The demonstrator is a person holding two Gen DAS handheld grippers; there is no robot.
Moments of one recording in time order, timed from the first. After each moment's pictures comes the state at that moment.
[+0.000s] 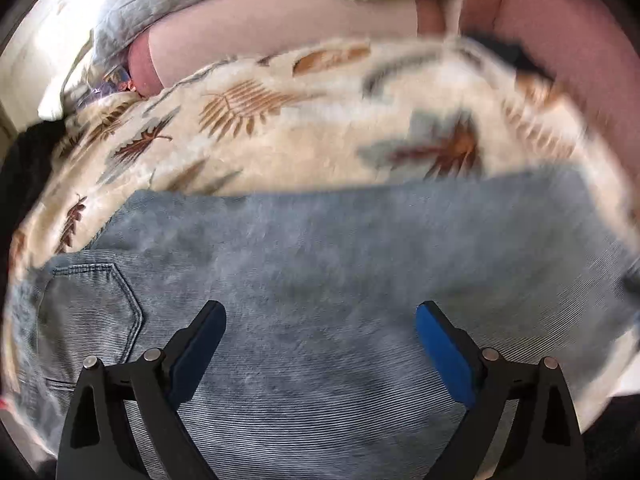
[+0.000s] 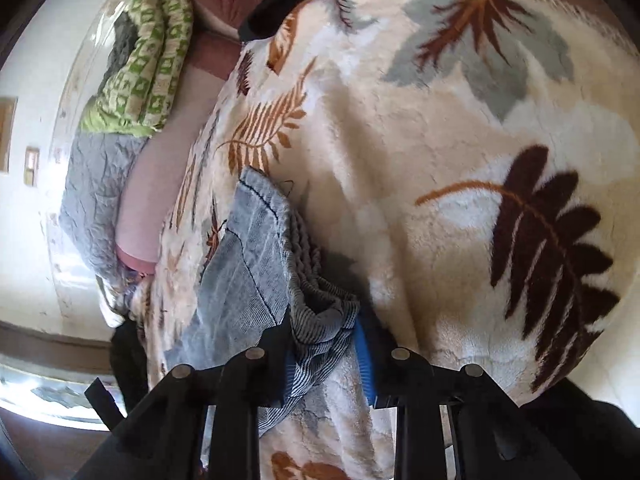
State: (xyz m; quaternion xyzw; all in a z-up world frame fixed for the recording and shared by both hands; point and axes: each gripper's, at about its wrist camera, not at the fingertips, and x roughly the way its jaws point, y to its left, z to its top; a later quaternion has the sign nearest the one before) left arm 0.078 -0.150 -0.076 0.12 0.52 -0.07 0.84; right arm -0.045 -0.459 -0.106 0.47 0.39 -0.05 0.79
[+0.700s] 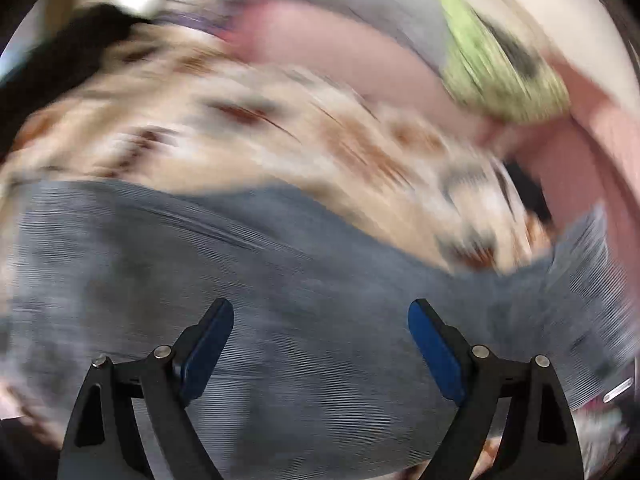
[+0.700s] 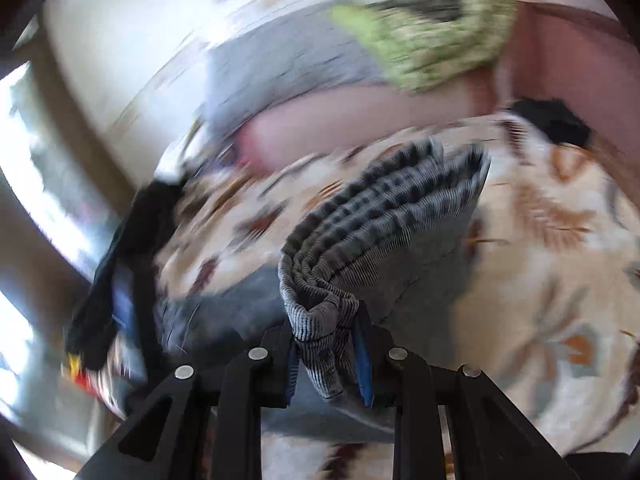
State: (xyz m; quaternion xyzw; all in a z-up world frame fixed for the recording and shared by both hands) left arm 0.051 0.050 -0.003 -0.16 0.44 -0.02 0.88; right arm -0.008 -0.166 0.023 0.12 0.34 0.14 0.92
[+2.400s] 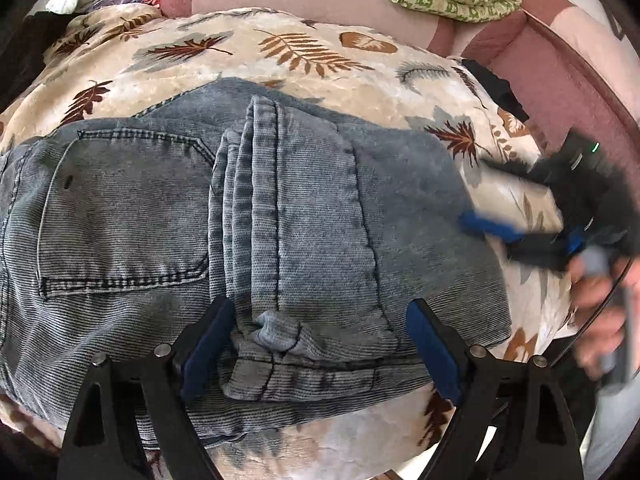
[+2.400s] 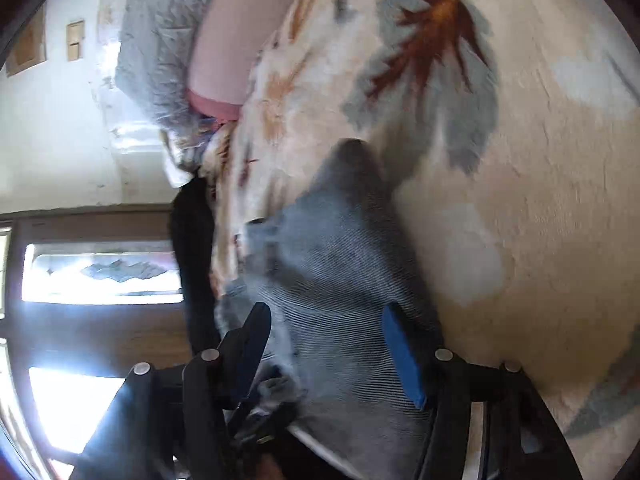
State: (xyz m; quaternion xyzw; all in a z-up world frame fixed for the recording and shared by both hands) left arm 0.030 -0.015 -0.058 -0.06 0.53 -0.16 0.83; right arm 0.096 -0.288 -0.089 0.46 0.47 0.26 0.71
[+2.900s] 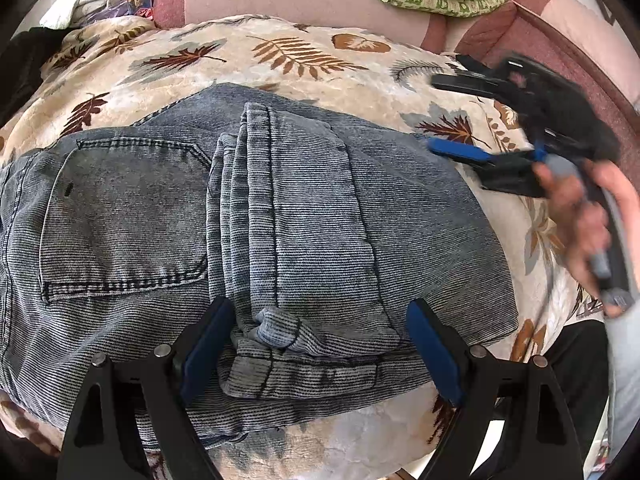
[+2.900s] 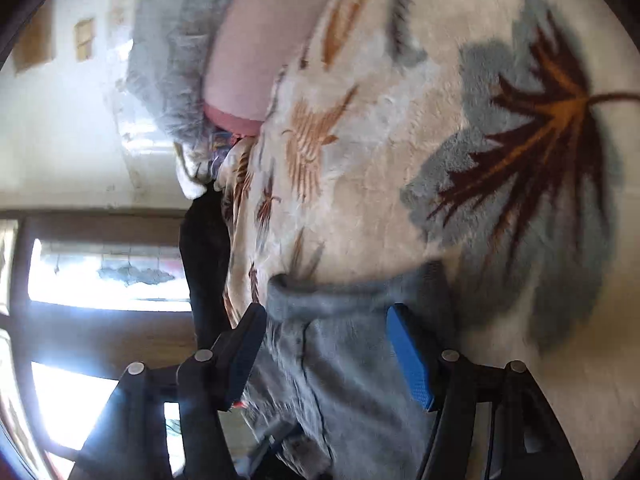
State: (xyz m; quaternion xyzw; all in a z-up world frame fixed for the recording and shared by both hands) left arm 0.028 -0.020 -0.057 -0.04 0.53 -0.16 0.83; right arm 0.146 -0.278 -0.082 0.44 0.47 0.27 0.72
